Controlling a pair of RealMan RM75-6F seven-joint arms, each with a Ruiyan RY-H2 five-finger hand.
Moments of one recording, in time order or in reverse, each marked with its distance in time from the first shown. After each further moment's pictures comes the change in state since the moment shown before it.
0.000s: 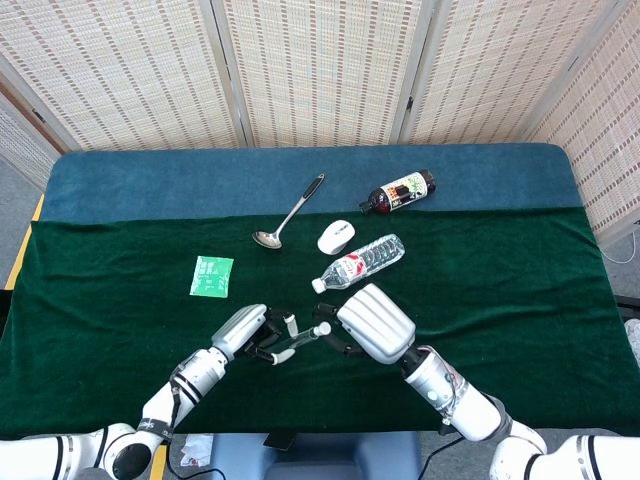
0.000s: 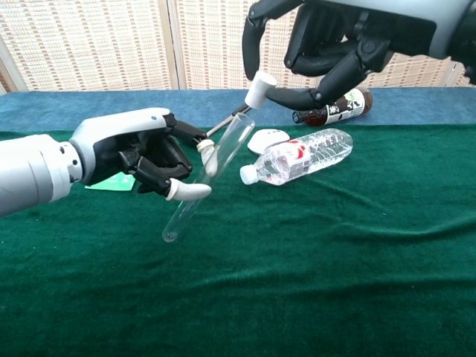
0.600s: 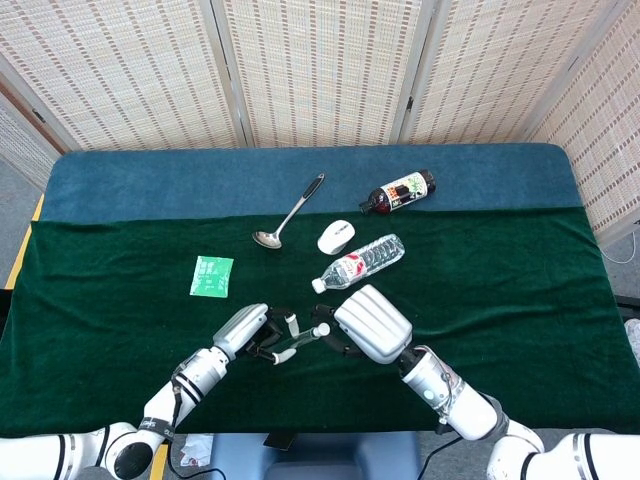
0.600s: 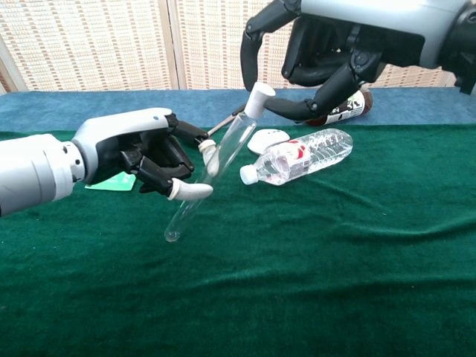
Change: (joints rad) left arm -0.015 -0.003 0.004 0.000 -0.016 0.004 0.007; right arm 0.017 -0.010 -0.005 0.002 0.032 -0.010 -0.030
